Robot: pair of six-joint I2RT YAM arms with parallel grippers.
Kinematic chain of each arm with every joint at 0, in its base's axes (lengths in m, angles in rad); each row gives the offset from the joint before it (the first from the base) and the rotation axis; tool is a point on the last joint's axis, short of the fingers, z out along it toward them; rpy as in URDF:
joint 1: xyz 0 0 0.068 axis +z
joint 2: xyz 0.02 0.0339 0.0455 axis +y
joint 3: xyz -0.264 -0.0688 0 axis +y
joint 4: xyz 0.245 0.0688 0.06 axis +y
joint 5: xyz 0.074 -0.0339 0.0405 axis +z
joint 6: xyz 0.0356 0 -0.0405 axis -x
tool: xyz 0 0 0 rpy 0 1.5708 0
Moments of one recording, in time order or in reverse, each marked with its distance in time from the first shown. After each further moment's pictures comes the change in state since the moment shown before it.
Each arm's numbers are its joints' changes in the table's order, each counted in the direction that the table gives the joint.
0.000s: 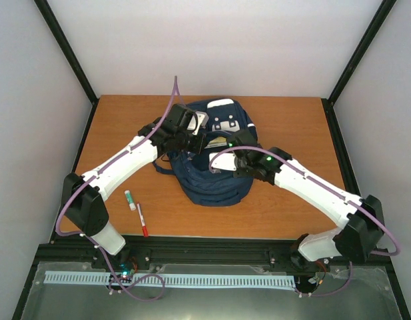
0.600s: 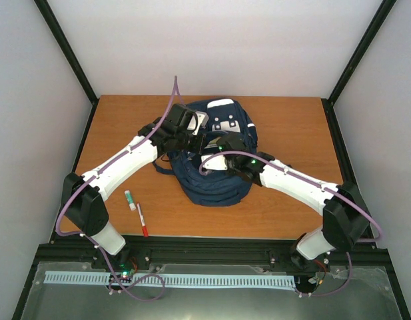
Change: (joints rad) left arm 0.000 0.000 0.000 0.000 0.000 0.000; right arm 0.025 0.139 0.077 -0.301 -0.100 0.152
